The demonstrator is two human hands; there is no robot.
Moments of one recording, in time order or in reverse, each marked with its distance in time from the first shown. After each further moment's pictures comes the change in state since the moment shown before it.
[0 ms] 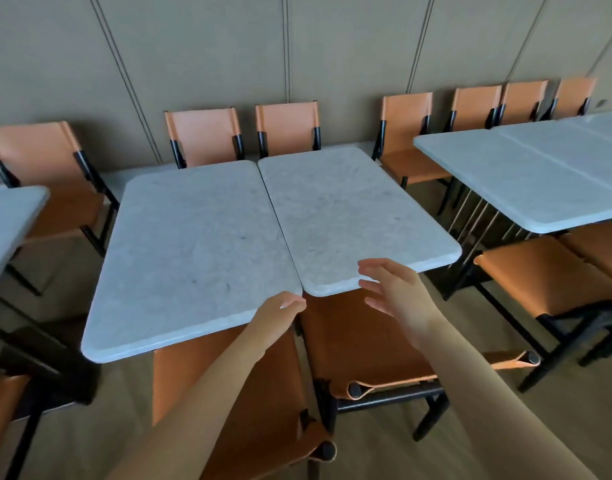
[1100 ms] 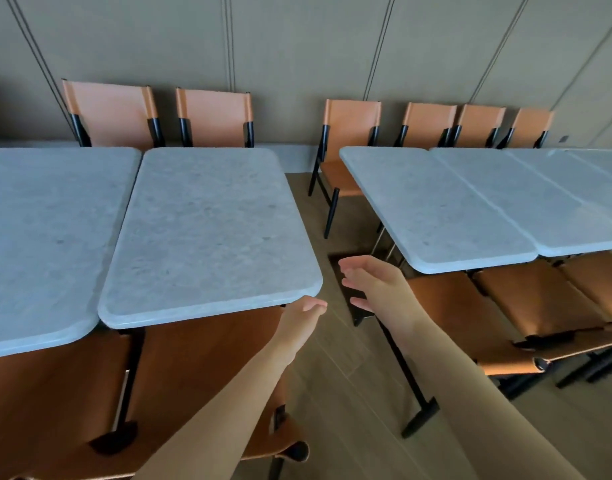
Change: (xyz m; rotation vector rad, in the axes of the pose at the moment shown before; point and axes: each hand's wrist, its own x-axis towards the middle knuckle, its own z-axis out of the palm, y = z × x) left_hand 0.220 0.252 0.442 -0.221 -0.023 -0.038; right_hand 0.194 -0.024 -0.435 -0.297 -0.099 -0.134
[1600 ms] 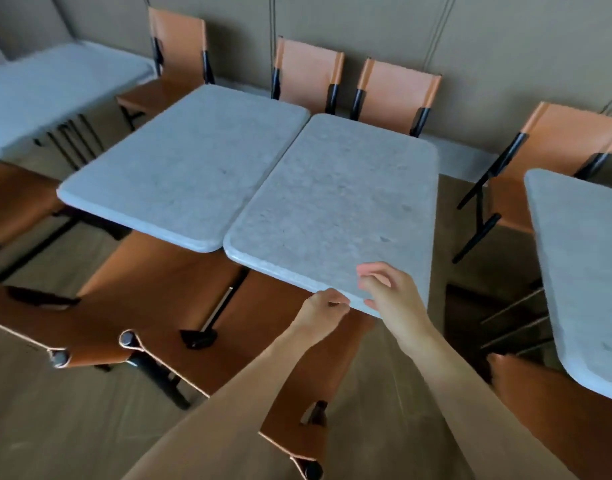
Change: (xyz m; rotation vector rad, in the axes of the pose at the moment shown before) left_hand 0.010 -0.031 -0.063 -0.040 0.459 -0.166; right_hand 0.107 0.014 0.093 -0.082 -0.429 -0.054
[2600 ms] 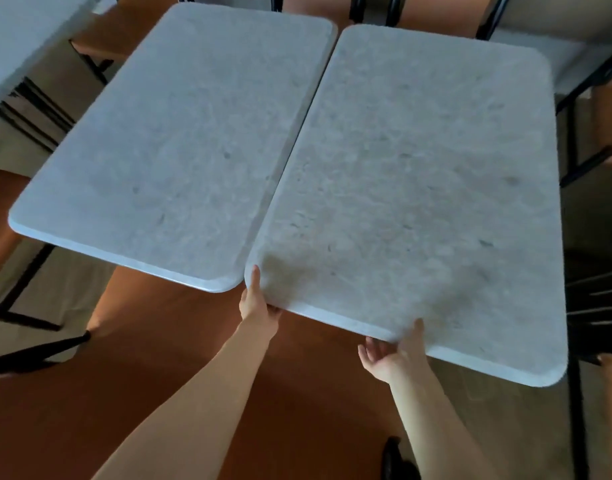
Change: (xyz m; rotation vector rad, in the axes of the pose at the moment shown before) left_hand 0.233 -0.171 -0.182 -1.162 0.565 -0.634; right_hand 0.216 0.128 0.183 1.158 0.460 1.194
